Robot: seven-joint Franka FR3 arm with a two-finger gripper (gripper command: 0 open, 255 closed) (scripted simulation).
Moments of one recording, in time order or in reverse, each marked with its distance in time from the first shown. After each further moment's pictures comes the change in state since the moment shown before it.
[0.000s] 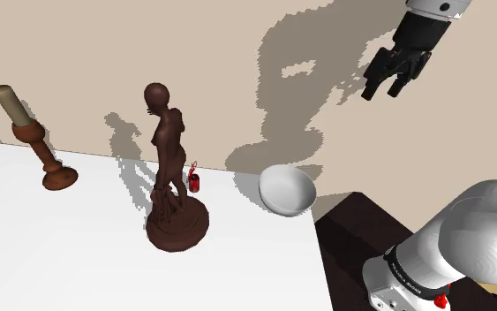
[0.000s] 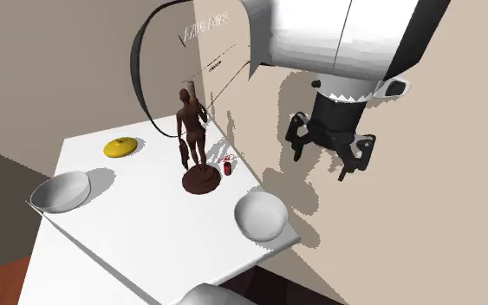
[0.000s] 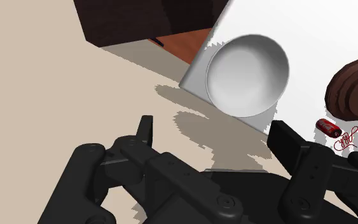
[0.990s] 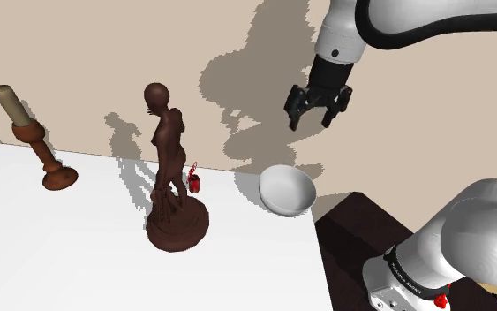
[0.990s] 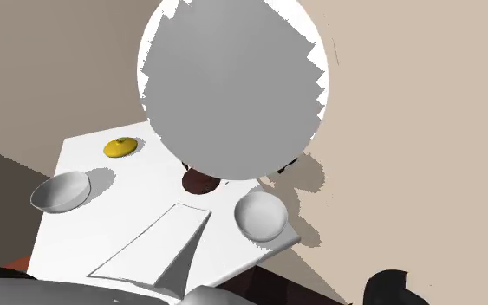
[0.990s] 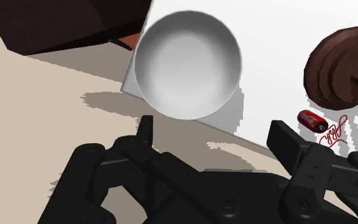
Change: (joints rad) arm 0.044 0.263 0.243 -0.037 0.142 0.270 0.329
